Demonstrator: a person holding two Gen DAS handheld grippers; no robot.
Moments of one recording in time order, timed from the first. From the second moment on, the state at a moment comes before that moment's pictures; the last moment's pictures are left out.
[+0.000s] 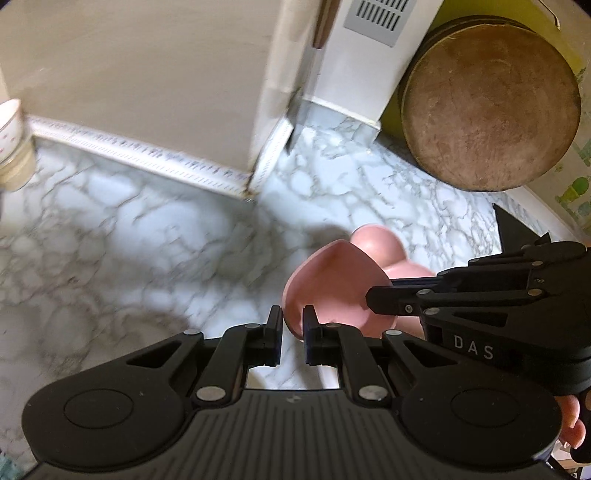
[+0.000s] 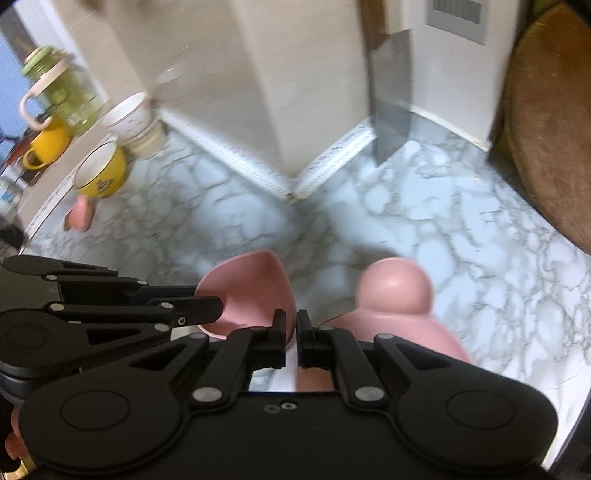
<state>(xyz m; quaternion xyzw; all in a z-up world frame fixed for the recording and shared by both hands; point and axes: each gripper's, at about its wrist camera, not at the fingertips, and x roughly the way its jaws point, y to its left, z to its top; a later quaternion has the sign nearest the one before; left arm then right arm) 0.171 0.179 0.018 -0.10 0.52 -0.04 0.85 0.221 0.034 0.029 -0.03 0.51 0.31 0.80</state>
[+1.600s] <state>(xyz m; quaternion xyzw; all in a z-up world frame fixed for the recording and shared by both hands) 0.113 0.235 -0.029 -0.02 0.57 -0.02 0.82 0.170 0.133 -0.018 -0.08 0.58 0.34 0.74</state>
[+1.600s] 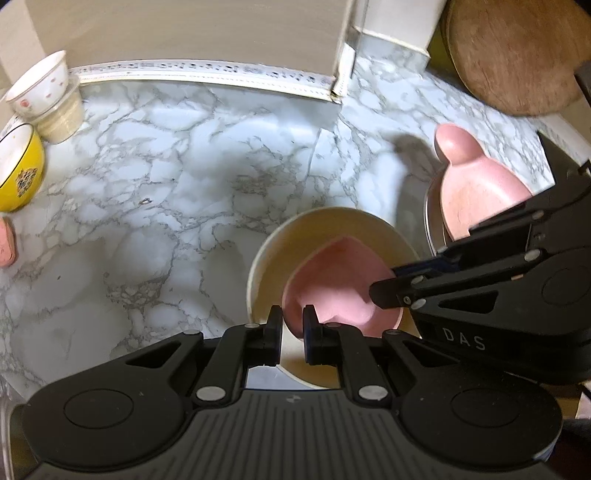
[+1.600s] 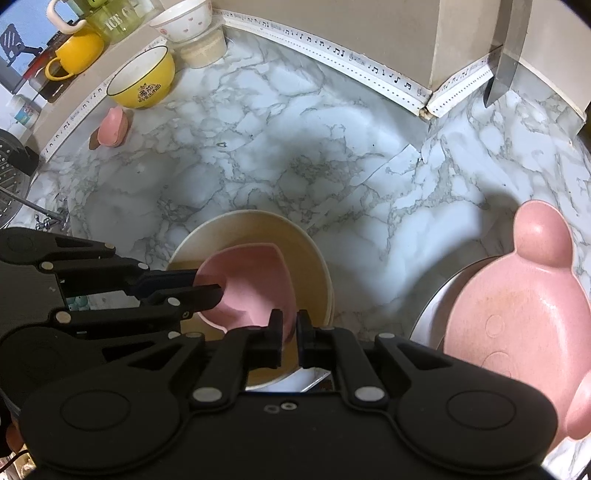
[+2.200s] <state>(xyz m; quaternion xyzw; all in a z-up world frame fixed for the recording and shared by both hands) 0.111 0.238 -0.022 -0.04 0.56 -0.04 0.82 0.166 0.127 0.000 -0.09 0.55 0.36 0.75</state>
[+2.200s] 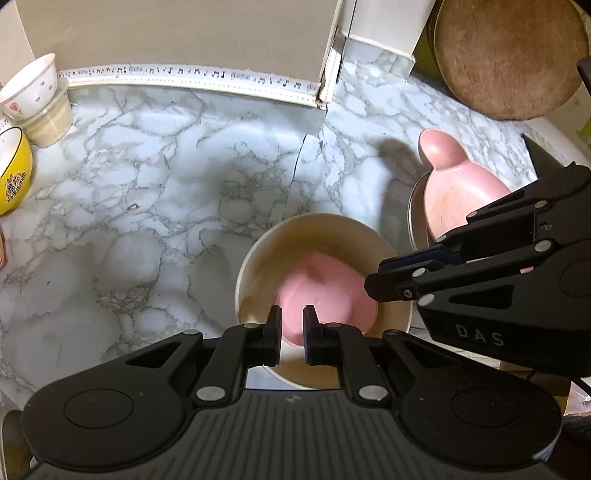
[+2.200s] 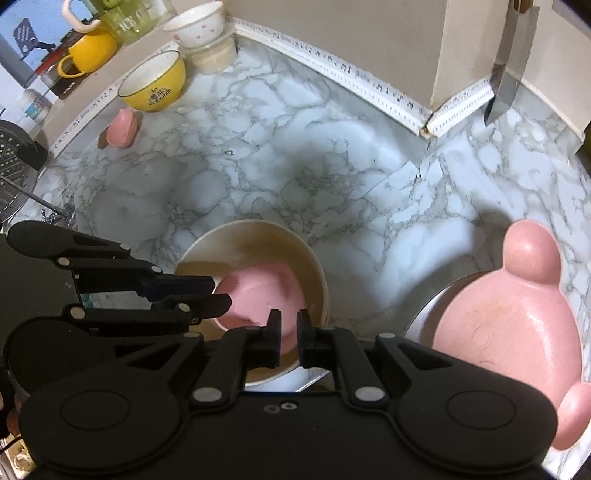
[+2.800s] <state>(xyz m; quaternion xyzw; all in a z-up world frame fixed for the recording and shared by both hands) 0.089 0.252 0.003 -0.08 0.48 -0.04 0.87 0.150 0.091 0.027 -0.05 0.47 0.40 0.78</state>
